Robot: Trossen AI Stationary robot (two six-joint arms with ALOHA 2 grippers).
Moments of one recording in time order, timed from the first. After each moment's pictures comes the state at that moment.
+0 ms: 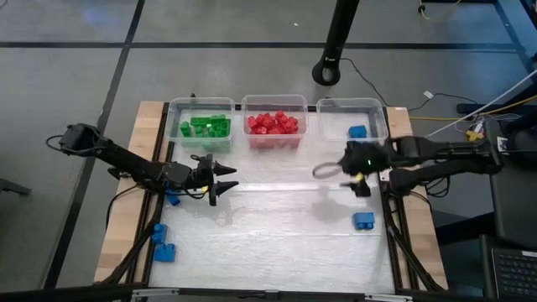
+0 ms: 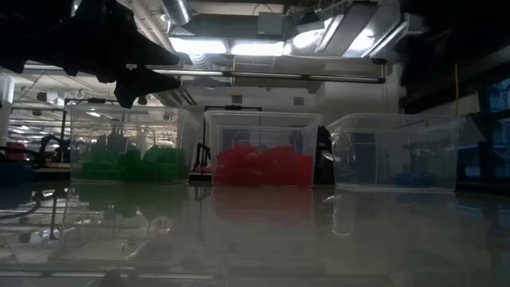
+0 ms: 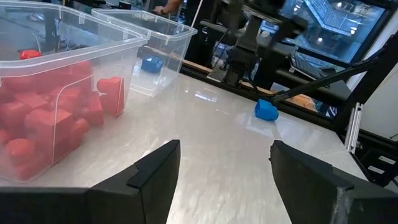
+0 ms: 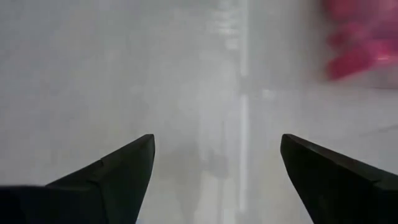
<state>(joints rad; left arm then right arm) -0.25 1.03 0.20 0.69 -0.45 -0.36 0.05 0.91 0.90 -0.94 0.00 -0.08</state>
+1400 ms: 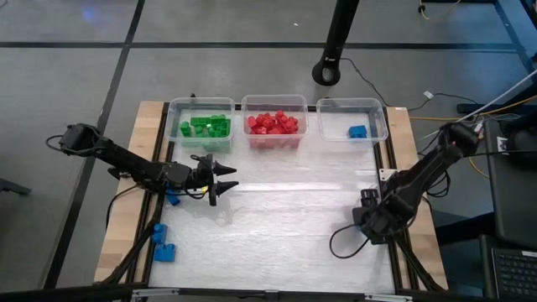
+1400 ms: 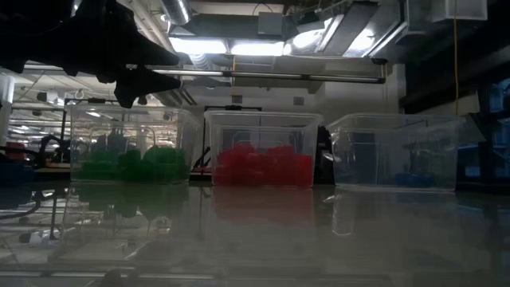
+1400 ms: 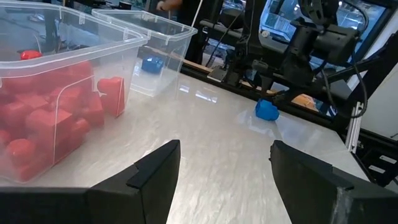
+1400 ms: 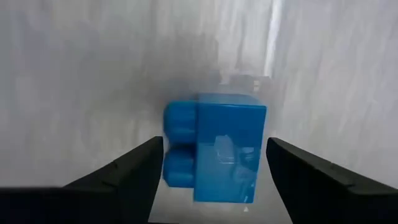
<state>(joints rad) -0.25 1.03 0.20 0.69 -0.45 -0.36 0.83 1.19 0.67 -0.94 0.04 0.73</state>
